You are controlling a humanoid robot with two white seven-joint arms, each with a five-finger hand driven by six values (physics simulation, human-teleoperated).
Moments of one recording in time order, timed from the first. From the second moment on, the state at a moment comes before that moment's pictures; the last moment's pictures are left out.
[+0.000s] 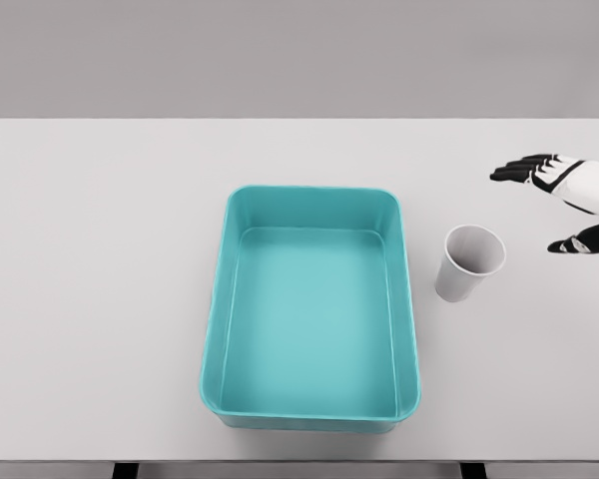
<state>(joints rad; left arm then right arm) 0.05 0.00 -0.03 -0.07 0.02 -0.04 -0.08 -0.19 -1.02 0.17 -1.59 0.09 -0.61 0.44</state>
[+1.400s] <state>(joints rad) 0.05 0.00 -0.03 -0.07 0.02 -0.04 -0.08 0.02 -0.89 0.41 -1.52 -0.63 -0.61 0.30</state>
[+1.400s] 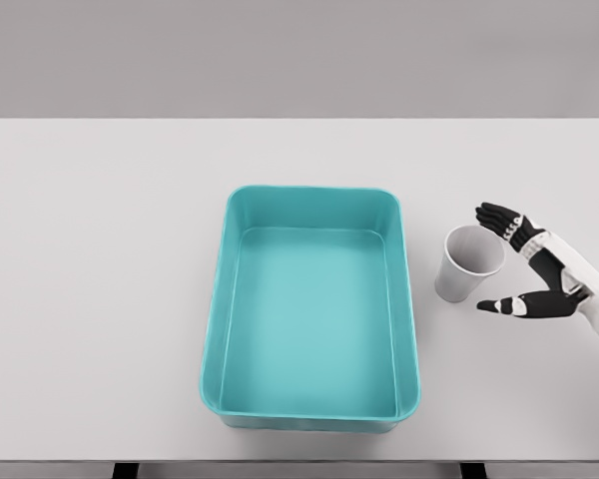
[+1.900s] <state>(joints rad) 0.05 0.00 -0.03 -0.07 0.02 -0.04 -0.08 -0.06 -0.85 0.46 -1.51 -0.66 -0.61 0.29</state>
